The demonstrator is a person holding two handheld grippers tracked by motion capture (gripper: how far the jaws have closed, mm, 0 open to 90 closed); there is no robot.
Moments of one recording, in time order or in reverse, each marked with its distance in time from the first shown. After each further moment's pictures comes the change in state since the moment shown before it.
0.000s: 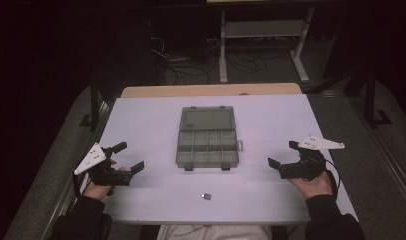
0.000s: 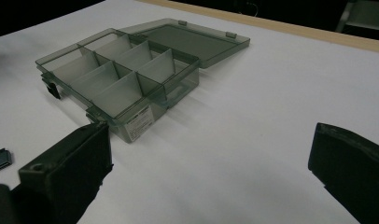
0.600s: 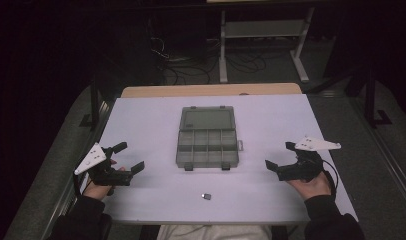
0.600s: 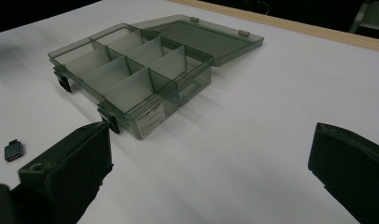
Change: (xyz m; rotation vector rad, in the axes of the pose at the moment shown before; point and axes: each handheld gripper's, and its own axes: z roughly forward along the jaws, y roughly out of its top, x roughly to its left) left arm 0.000 0.000 0.001 0.004 -0.003 0.003; right arm 0.005 0.000 0.003 0.013 0.033 -0.028
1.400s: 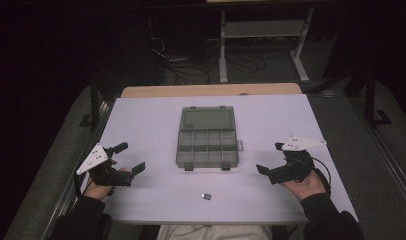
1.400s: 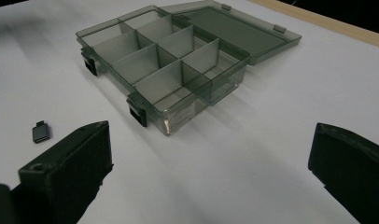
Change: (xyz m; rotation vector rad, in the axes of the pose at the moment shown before) left arm -0.001 -0.001 0.002 0.018 -0.001 0.018; right arm 0.022 0.016 0.011 0.085 0.063 -0.099
